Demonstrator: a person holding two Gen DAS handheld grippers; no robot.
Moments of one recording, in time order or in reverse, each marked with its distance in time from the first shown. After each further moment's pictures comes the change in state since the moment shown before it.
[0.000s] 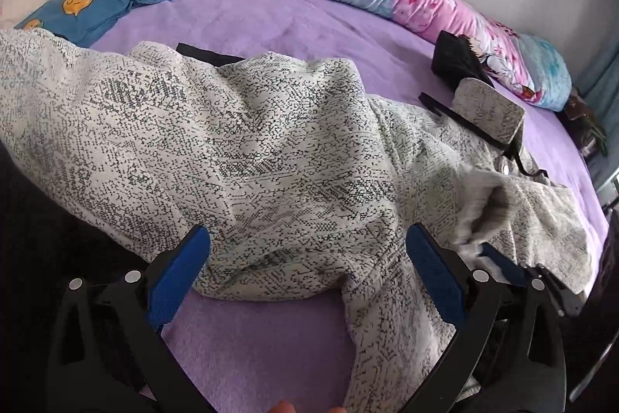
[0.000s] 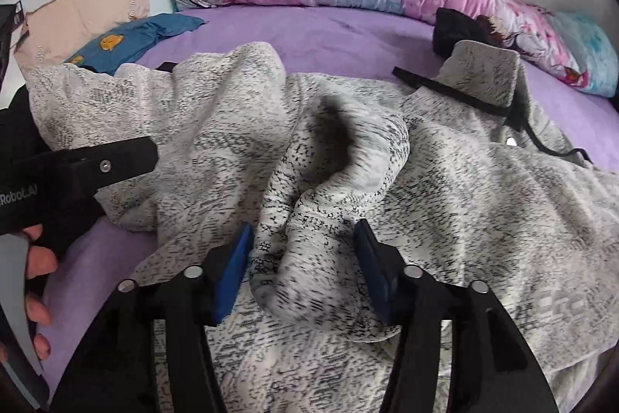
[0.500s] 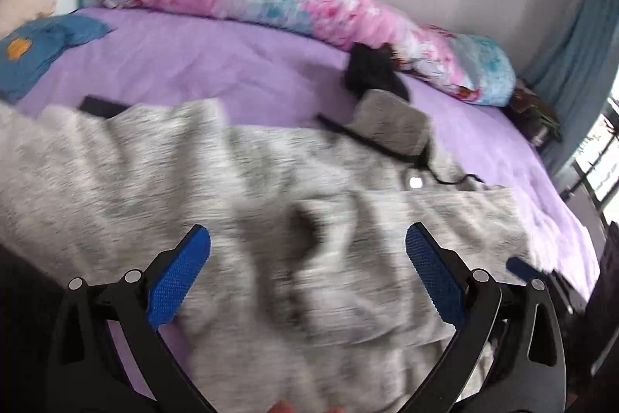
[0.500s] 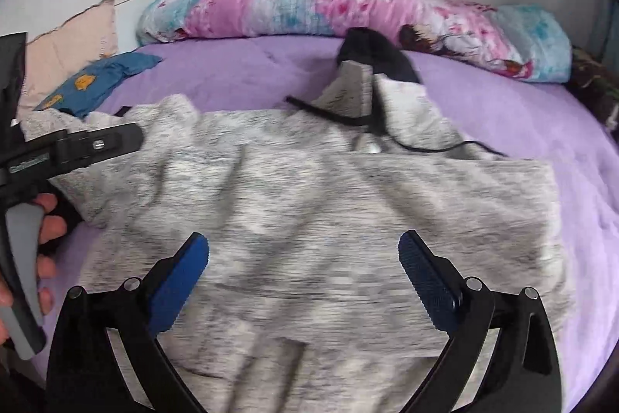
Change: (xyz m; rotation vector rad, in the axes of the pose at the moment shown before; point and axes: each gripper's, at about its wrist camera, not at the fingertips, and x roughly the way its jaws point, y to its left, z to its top) left arm -0.013 -0.114 0.012 0.112 -0.070 -0.201; right arm -0.096 -0.131 -0.010 0.082 -0.068 -0.150
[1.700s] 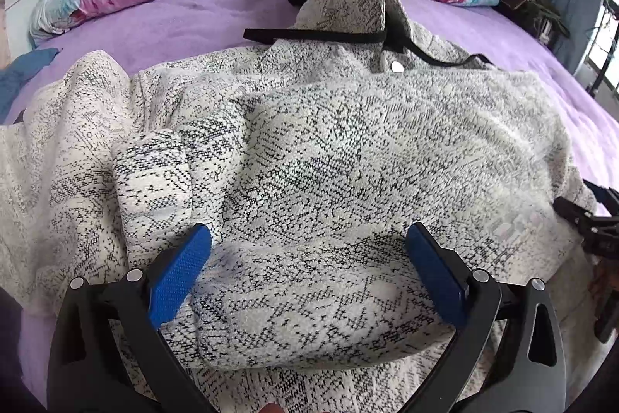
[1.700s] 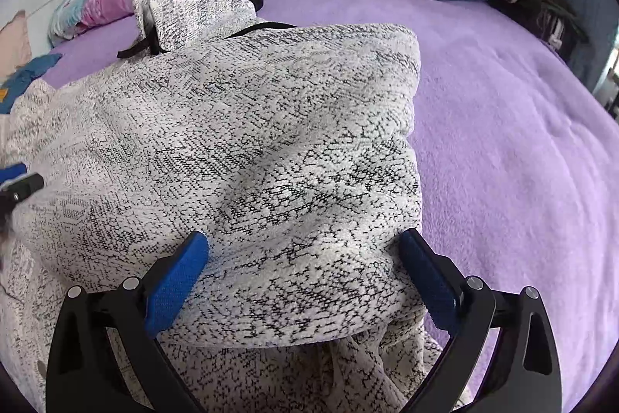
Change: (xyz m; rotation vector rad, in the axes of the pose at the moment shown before) left arm 0.109 -0.066 -0.066 0.257 0.157 0.118; right arm 0.049 -0.185 -0.084 0.187 0.133 -0.130
